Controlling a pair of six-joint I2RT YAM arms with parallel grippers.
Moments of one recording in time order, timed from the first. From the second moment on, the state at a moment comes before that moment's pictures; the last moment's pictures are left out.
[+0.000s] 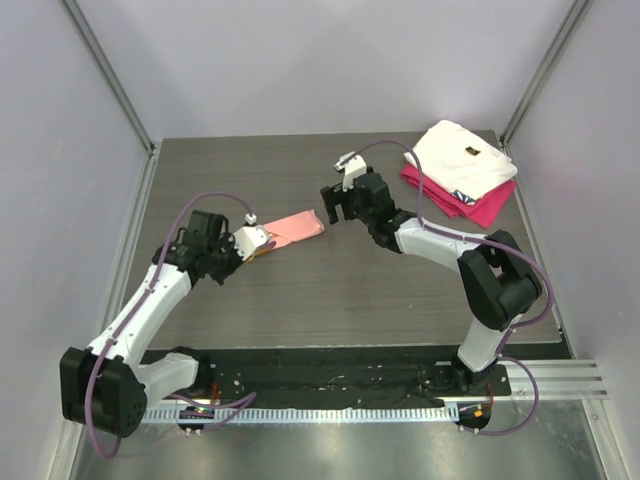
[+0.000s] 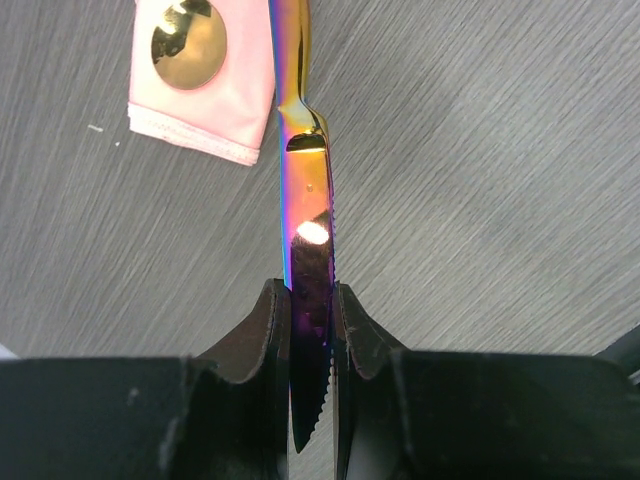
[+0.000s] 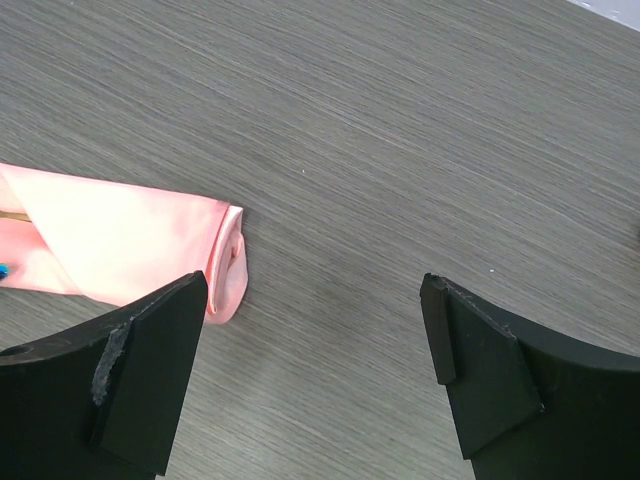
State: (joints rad) left arm -0.26 1.08 0.83 -0.73 0.15 0.69; right arm 0.60 1.74 1.09 0.26 0.12 -0.02
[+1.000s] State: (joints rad) left arm -0.24 1.23 0.87 -0.68 0.15 0.70; right arm 0.60 1.74 1.08 0.27 0.09 -0.02
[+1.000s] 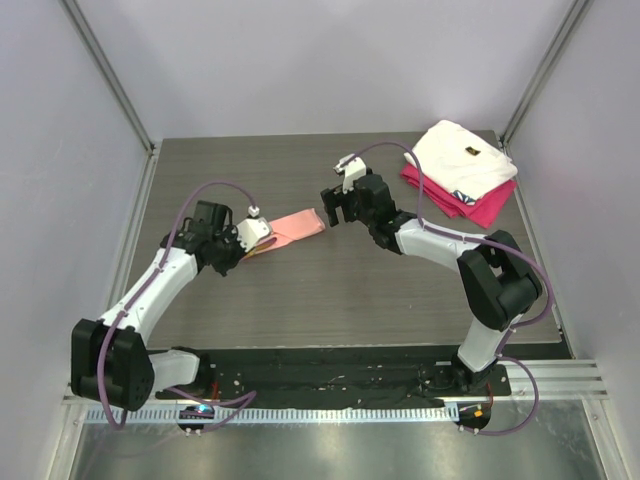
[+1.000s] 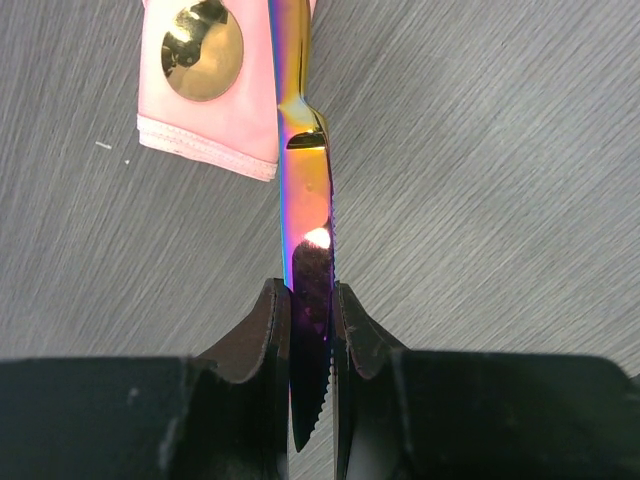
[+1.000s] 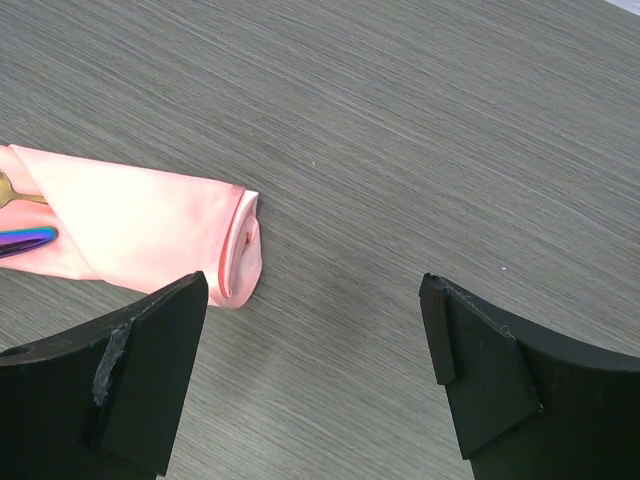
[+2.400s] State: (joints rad) left arm -0.23 1.26 0.83 -0.56 0.23 0.65; right arm 0.60 1.74 1.08 0.27 0.08 -0.02
